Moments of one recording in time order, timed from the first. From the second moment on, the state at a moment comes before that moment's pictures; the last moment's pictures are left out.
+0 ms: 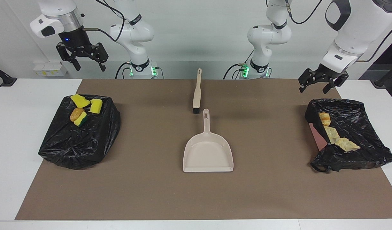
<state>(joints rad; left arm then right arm) -0.06 -0.02 0.01 -1.60 -0.02 1.54 0.06 0.07 -0.14 -0.10 -1.61 -0.01 1.51 0.03</state>
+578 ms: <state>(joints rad) -0.06 0.01 0.00 -1.52 -0.02 1.44 0.07 0.07 -0.14 -0.10 -1.61 -0.01 1.51 0.03</state>
